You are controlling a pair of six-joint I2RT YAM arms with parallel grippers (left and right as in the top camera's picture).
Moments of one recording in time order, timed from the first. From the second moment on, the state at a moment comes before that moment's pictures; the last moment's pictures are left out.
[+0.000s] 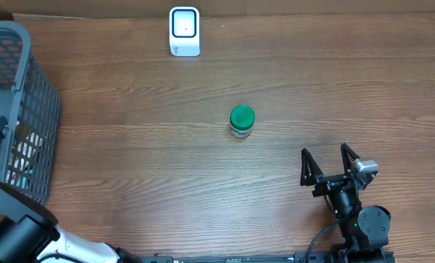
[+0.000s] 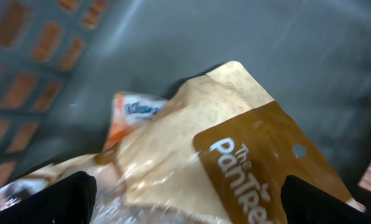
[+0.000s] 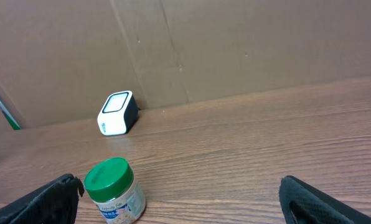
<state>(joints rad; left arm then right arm) 0.85 1.90 1.49 -0.71 0.10 0.30 0.11 0.01 0.02 -0.03 -0.09 0.25</state>
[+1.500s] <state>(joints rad) 0.79 2.02 1.61 -0.88 -0.01 0.10 0.11 0.01 0.02 -0.03 -0.09 0.25</state>
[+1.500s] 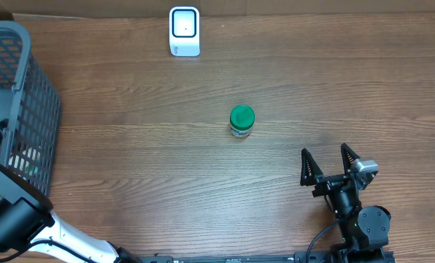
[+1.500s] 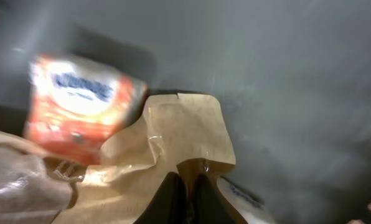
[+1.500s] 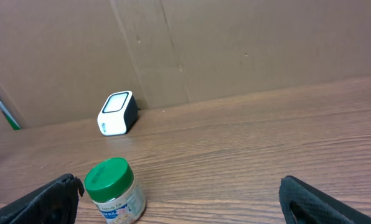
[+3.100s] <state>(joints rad) -0.10 1.62 2.08 -1.37 0.10 -0.13 0.11 0.01 0.02 -0.03 -0.09 0.25</state>
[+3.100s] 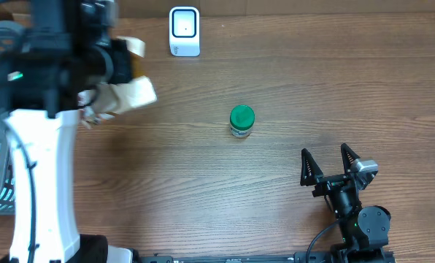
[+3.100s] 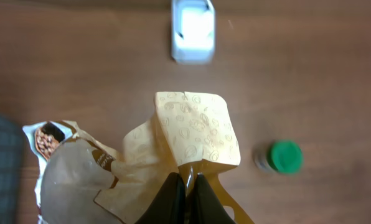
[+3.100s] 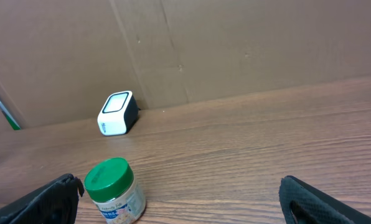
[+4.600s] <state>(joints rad) -0.30 1.64 1.27 -0.84 0.18 -0.39 0.11 0.01 0.02 -0.03 -0.09 0.25</state>
